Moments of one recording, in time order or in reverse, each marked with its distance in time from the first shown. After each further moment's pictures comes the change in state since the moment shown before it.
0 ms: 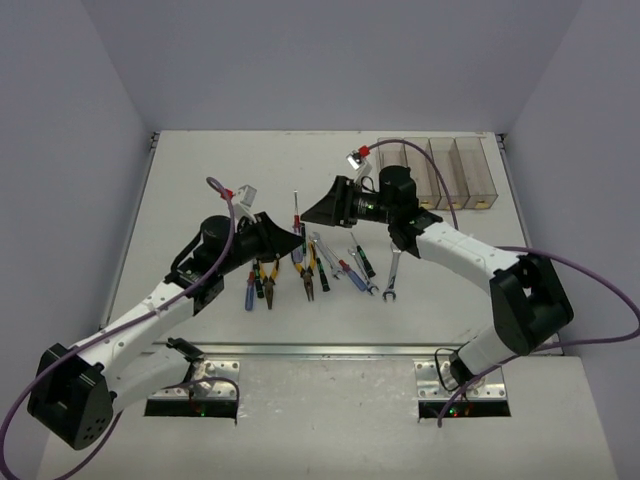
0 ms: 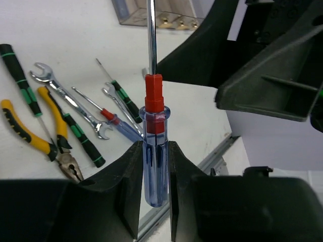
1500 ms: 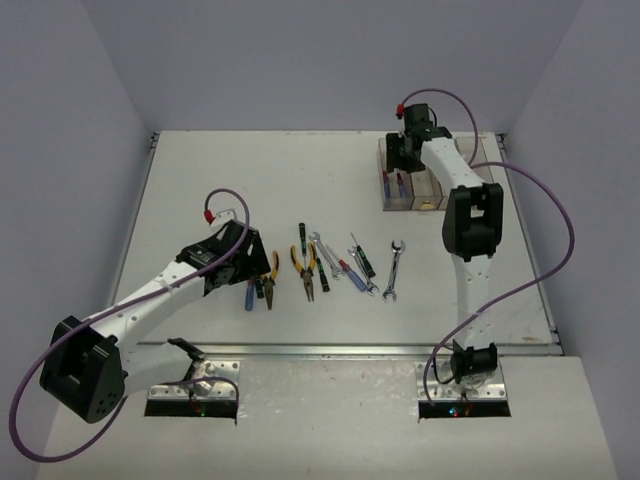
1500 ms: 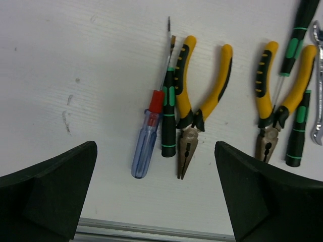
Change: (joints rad) left arm -0.008 0.149 0.139 -0.739 -0.599 0.046; right arm -0.386 0.844 1.145 -1.007 0.704 -0.730
